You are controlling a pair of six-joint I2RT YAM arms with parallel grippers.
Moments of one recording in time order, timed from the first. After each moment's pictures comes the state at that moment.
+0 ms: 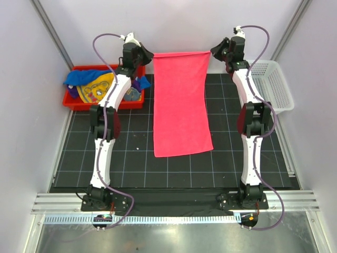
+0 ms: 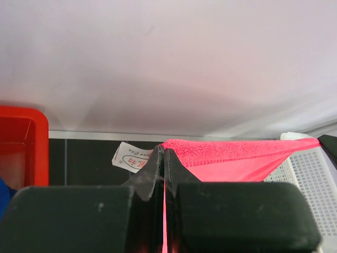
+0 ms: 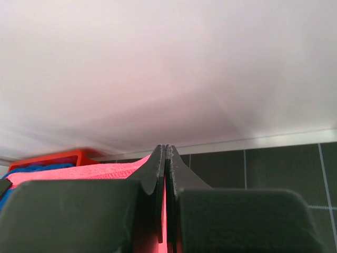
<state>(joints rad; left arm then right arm) -0.24 2.44 2.36 -0.08 0.11 -0.60 0.06 2.41 2.37 -0.15 -0.15 0.56</state>
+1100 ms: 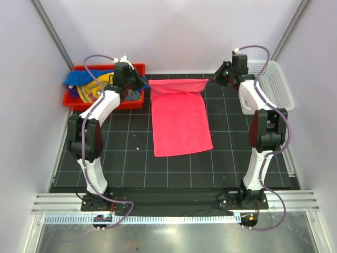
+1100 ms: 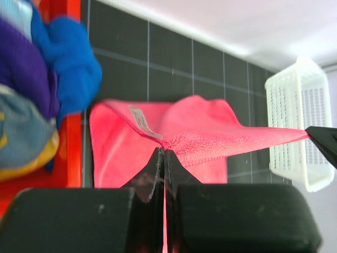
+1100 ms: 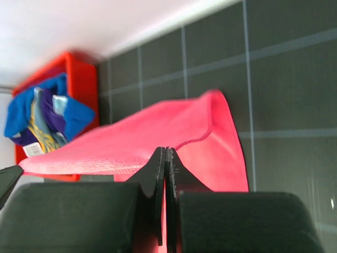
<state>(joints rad) -0.23 1.92 1.59 -0.09 0.16 -0.66 0.06 2.02 1.77 -0.27 -0.29 0.62</state>
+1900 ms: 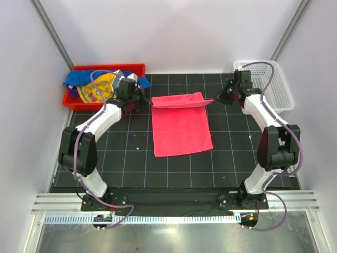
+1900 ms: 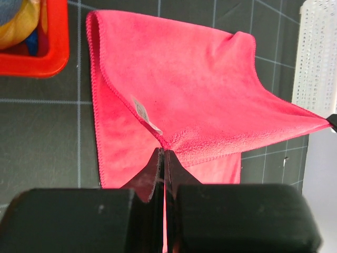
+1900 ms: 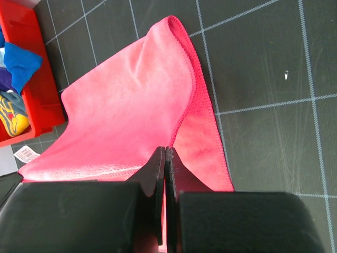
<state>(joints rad) -0.32 1.70 1.27 -0.19 0.17 -0.69 0.07 1.70 1.36 -0.40 -0.21 0.62</state>
